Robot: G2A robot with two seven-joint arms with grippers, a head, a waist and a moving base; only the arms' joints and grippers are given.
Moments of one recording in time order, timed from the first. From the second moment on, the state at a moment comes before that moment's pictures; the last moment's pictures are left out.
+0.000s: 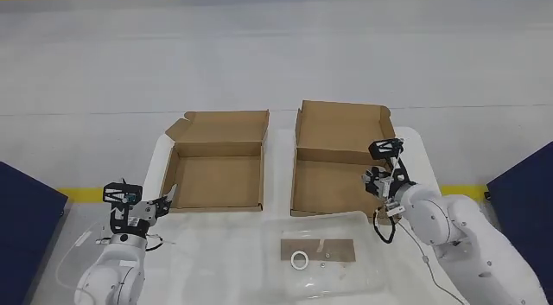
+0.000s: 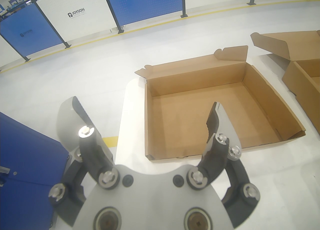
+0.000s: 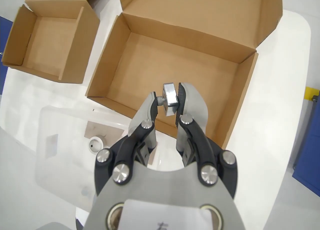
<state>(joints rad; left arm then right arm) 1.73 -1.15 -1.60 -1.80 1.33 0.00 0.00 -1.33 -0.90 1.26 -1.93 -0.84 0.30 0.93</state>
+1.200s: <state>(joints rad) 1.73 -1.15 -1.60 -1.80 1.33 0.00 0.00 -1.02 -1.02 0.94 -1.51 -1.02 0.56 1.05</state>
